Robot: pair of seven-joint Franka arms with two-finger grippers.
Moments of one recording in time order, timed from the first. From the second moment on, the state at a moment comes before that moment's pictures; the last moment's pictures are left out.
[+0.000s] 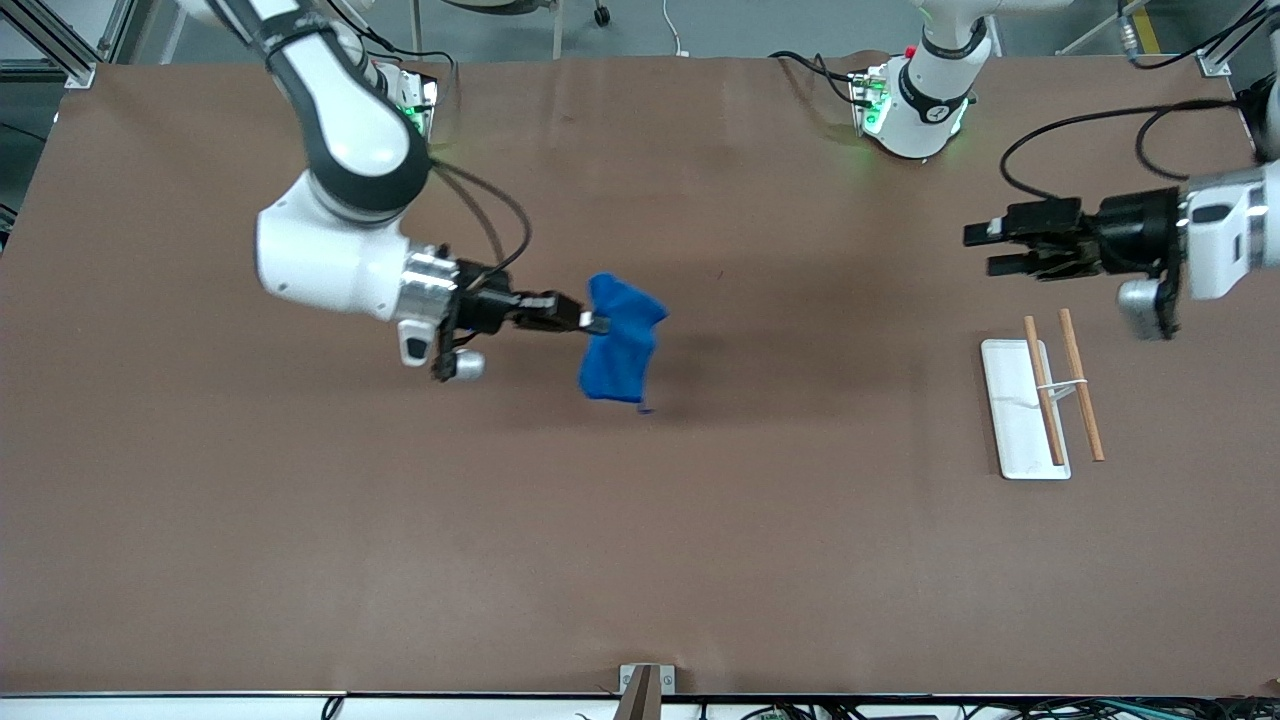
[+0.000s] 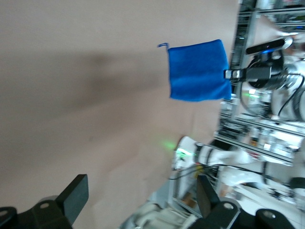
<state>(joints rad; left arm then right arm) -0.03 0.10 0.12 -1.81 -0.95 1.45 0.26 0.18 0.27 0.43 -1.82 1.32 2.39 -0.03</state>
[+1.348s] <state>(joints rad) -0.06 0.06 -0.06 -2.18 -1.64 1.58 0.49 0.44 0.45 0.47 -1.44 1.79 2.62 -0.07</state>
